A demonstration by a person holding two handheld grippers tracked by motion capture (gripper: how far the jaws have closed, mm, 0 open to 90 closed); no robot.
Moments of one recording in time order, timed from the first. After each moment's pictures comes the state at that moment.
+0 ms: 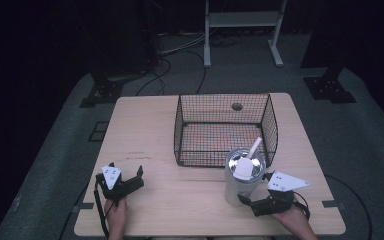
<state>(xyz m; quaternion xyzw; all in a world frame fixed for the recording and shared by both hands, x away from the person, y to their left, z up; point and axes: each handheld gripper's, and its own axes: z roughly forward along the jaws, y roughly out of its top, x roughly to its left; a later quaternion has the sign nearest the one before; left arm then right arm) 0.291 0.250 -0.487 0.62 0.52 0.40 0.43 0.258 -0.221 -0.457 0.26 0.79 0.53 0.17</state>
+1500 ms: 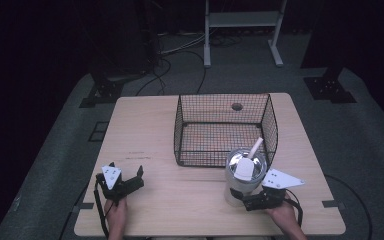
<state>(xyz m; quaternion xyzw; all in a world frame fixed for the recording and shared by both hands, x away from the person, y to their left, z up) 0.291 0.251 -0.487 0.62 0.52 0.40 0.44 0.266 -0.205 -0.457 0.25 0.75 0.58 0.18</state>
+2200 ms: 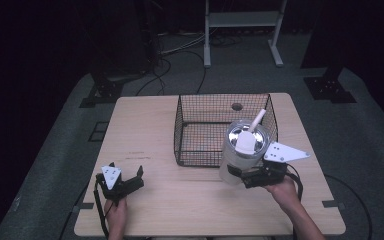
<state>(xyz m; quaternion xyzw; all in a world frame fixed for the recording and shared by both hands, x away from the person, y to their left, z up) 0.291 0.251 -0.487 0.62 0.52 0.39 0.44 0.298 -0.196 -0.380 0.23 0.74 0.61 0.18</state>
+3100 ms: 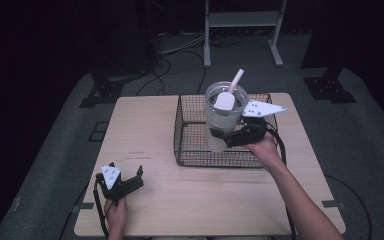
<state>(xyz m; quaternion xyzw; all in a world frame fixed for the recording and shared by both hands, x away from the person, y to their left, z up) 0.291 0.252 -0.487 0.62 0.52 0.39 0.44 0.384 -0.156 -0.329 0.21 0.75 0.60 0.17</state>
